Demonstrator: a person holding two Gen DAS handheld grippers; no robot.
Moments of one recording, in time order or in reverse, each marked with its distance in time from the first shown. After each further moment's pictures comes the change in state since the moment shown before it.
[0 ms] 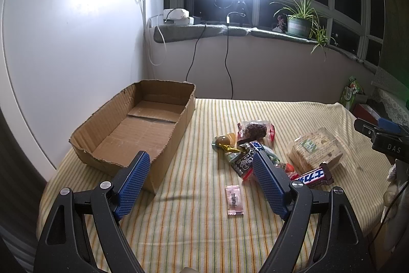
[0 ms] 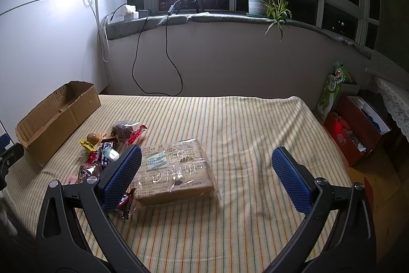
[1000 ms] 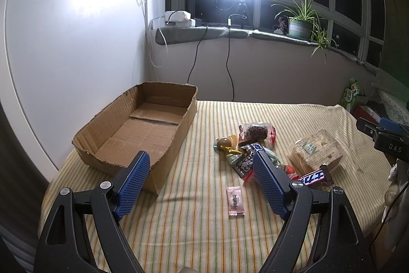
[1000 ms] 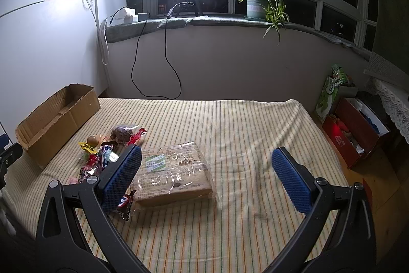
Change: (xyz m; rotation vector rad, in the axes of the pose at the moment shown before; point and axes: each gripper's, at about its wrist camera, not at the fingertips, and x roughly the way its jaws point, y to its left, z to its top) left arm -0.002 0.003 0.003 -0.002 -0.005 0.001; right arm -0.003 0.000 0.003 -0.001 -0.015 -0.010
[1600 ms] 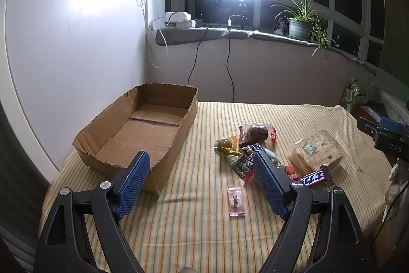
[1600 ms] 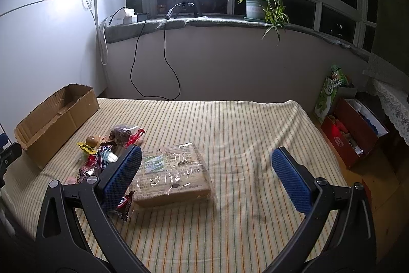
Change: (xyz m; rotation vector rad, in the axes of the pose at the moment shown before) left arm 0.001 0.000 0.000 0.001 -0.003 0.002; right arm 0.001 -0.002 0.000 0.001 -0.003 -0.003
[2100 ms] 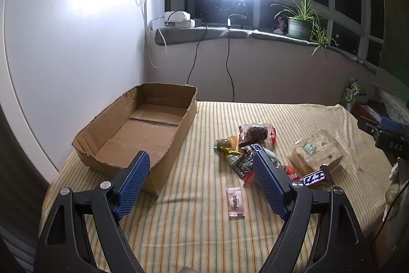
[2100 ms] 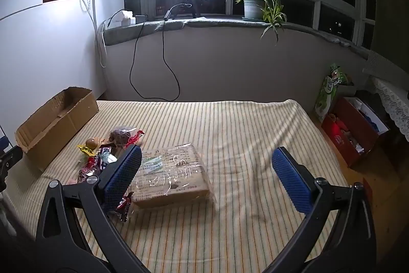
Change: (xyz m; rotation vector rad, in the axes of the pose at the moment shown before) left arm 0.001 -0.002 0.001 0.002 0.002 0.003; right arm -0.001 -0.004 0.001 0.013 -0.001 0.004
